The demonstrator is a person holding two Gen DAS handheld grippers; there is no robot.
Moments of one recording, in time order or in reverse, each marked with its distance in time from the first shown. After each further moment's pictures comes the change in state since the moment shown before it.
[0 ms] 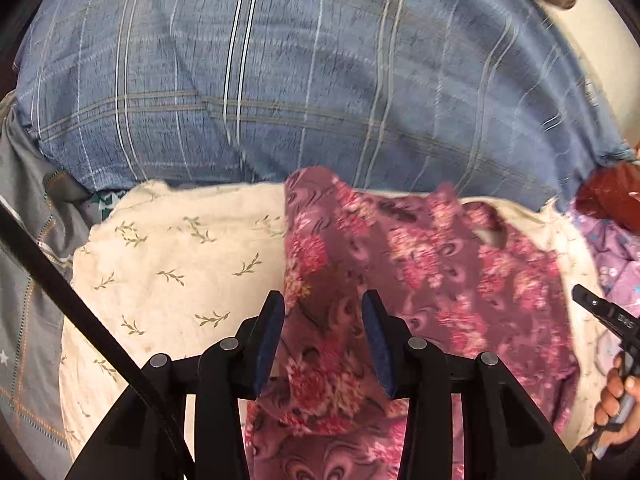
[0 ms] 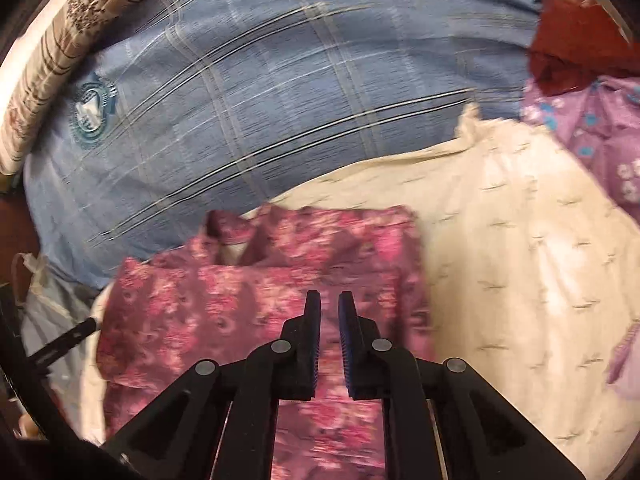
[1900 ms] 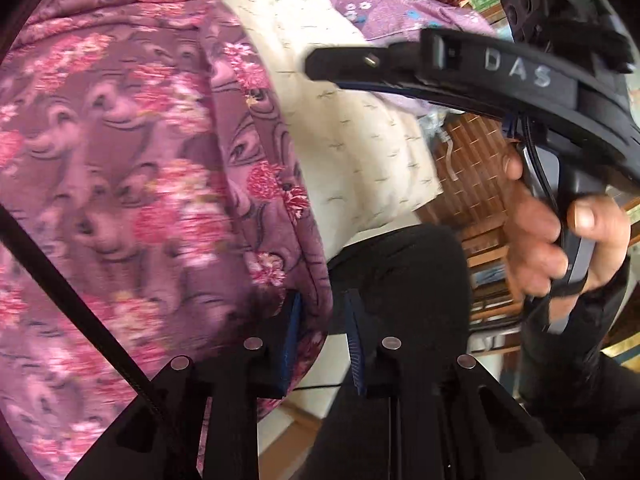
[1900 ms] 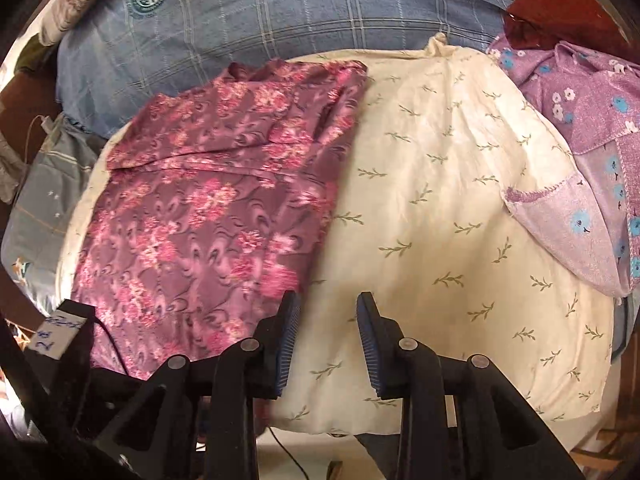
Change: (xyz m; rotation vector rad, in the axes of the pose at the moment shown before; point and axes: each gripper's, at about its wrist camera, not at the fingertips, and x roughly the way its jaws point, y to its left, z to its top) left arm 0.022 -0.274 -0.239 0.298 0.486 -0.752; right arm -0.136 -0.050 -0.119 -0.221 0.272 -0.078
